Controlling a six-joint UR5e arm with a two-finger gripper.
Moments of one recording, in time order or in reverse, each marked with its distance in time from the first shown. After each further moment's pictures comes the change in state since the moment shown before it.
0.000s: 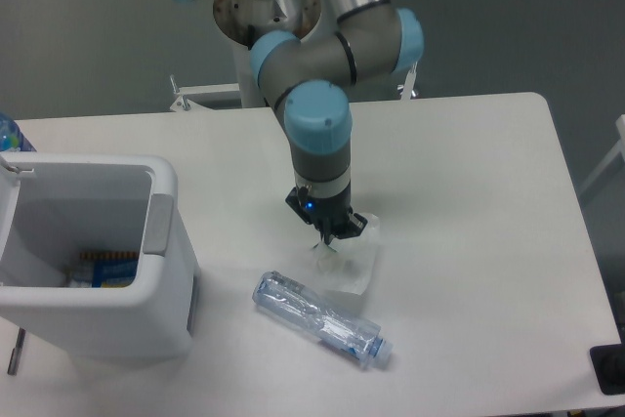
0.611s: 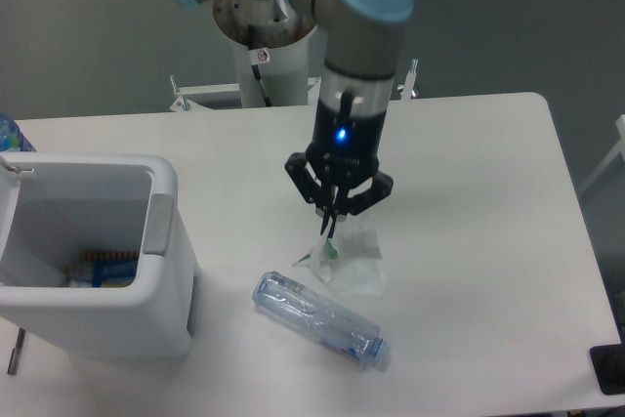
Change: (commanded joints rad) arm 0.055 0.109 0.204 0.011 -0.405 -0.523
